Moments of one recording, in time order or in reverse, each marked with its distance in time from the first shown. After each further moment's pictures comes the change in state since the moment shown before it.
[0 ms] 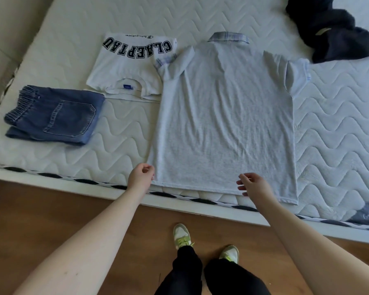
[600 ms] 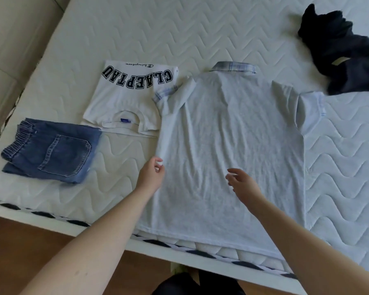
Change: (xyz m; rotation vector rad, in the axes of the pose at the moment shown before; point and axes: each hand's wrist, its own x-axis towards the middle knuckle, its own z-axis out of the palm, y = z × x) left_hand 0.101 0.137 0.037 0.245 0.021 0.243; right_hand 0.108 -0.135 0.011 -0.130 -0.154 -0.119
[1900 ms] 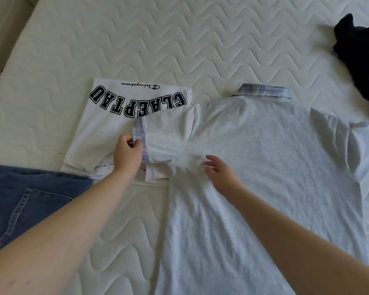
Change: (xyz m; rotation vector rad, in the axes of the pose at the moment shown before) left_hand 0.262 0.021 -0.078 -0.179 0.254 0.002; right_hand 0.176 -0.161 0.121 -0.024 -0.041 -0.124
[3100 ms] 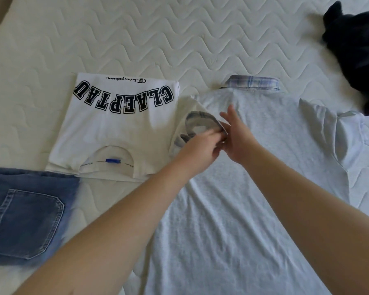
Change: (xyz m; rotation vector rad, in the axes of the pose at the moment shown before) left_hand -0.103 0.126 0.086 0.150 -0.675 0.866; right_hand 0.040 -0.052 -0.076 0.827 -0.033 0.170
